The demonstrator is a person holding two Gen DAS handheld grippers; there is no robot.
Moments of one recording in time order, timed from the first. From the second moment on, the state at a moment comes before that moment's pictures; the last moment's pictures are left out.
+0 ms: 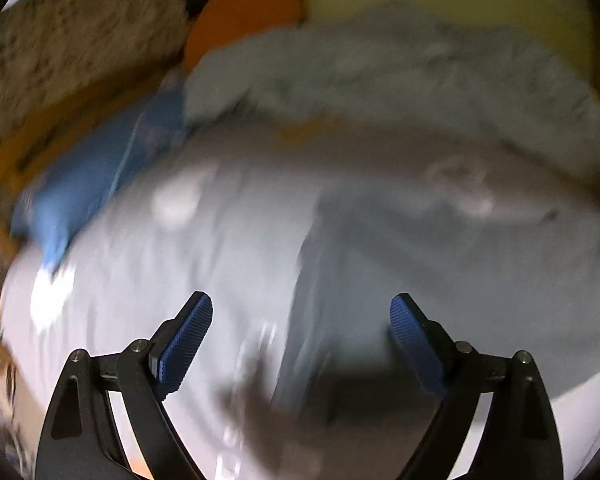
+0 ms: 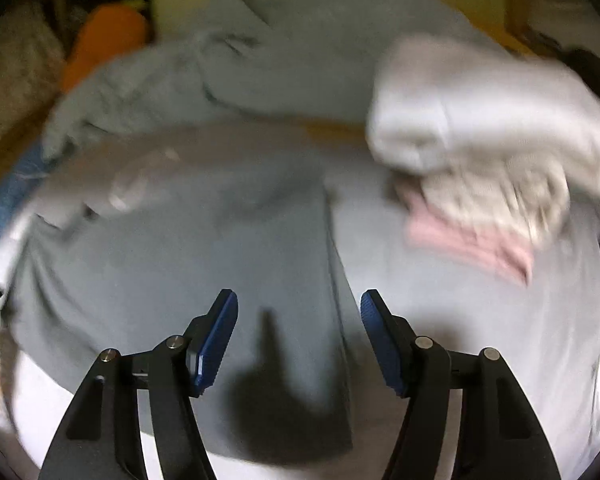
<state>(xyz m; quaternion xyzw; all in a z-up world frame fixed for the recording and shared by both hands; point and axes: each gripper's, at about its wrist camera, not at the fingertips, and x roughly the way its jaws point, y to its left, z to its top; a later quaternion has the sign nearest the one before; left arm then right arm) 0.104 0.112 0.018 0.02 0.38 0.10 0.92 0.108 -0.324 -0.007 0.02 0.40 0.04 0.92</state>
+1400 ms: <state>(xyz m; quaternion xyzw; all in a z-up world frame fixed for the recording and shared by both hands) 0.223 0.196 -0.014 -0.21 0.39 -0.02 0.90 0.225 -0.320 -0.025 0.07 0.36 -0.01 0.93</state>
